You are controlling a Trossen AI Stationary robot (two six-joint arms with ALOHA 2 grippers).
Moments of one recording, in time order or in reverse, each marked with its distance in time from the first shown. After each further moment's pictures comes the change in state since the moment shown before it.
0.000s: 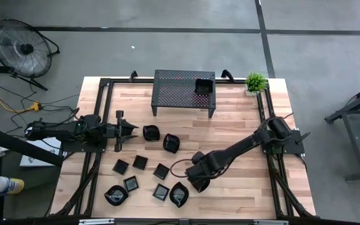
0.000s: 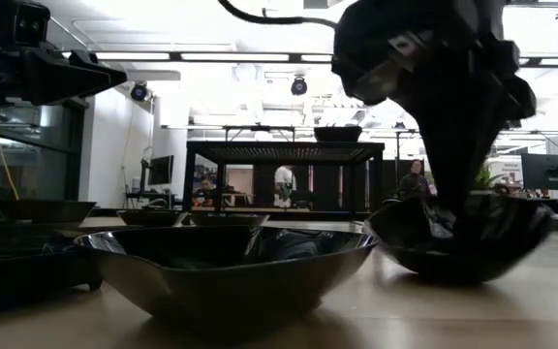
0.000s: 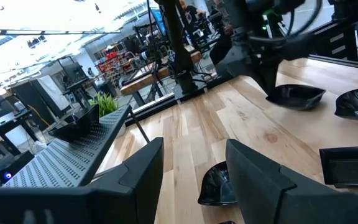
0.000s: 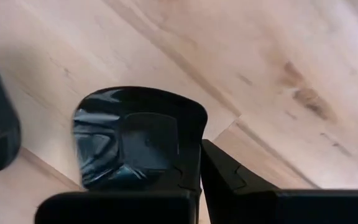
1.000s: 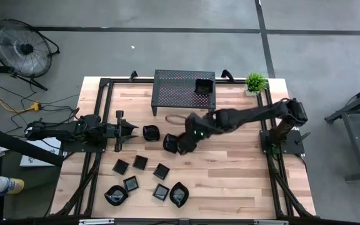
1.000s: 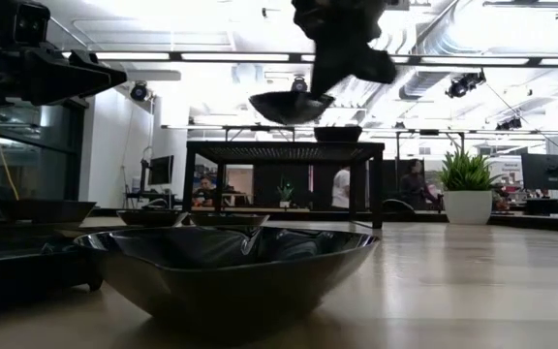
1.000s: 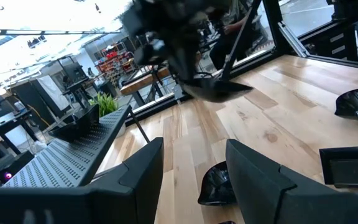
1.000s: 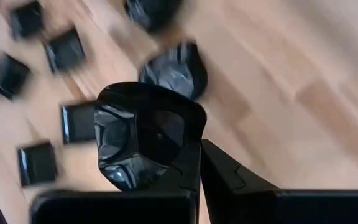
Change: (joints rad) left arm 0.000 0.000 0.000 0.000 0.000 0.000; right arm -0.338 -0.269 0.000 0.174 0.105 -0.486
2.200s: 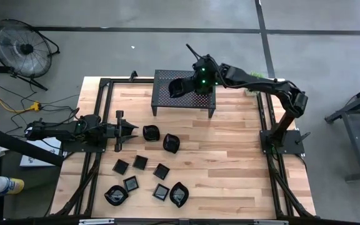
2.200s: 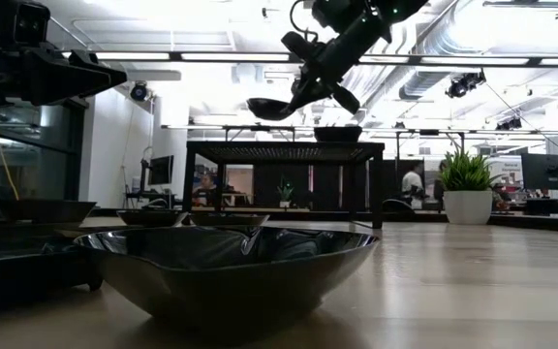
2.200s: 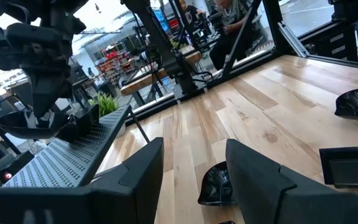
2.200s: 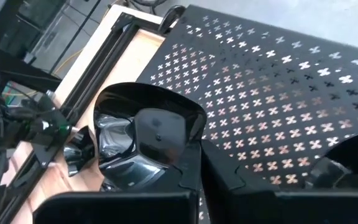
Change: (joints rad) left arm 0.000 0.000 0.000 0.000 0.000 0.000; right arm -0.547 -0.013 0.000 0.348 -0.195 -0.127
